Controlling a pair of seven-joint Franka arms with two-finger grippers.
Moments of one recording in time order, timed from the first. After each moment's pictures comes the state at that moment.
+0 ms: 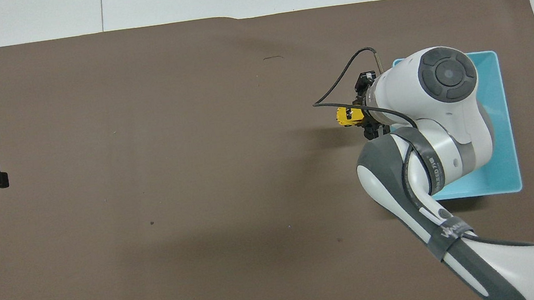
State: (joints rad) left arm -0.06 -0.12 0.00 -1.63 -0.02 1.56 -0.09; right arm 0.22 0.23 0.07 -1.87 -0.04 2.24 1.84
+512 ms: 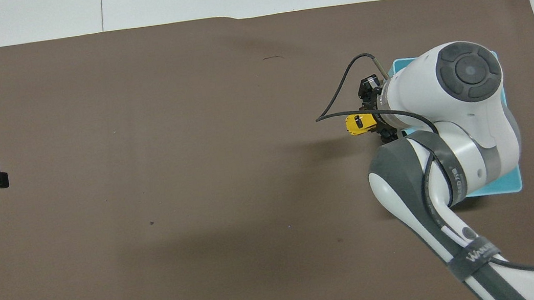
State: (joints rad) left arm -0.06 -0.12 0.00 -1.63 -0.02 1.56 -0.09; right arm 0.22 0.14 0.07 -1.87 -0.04 2.10 1.49
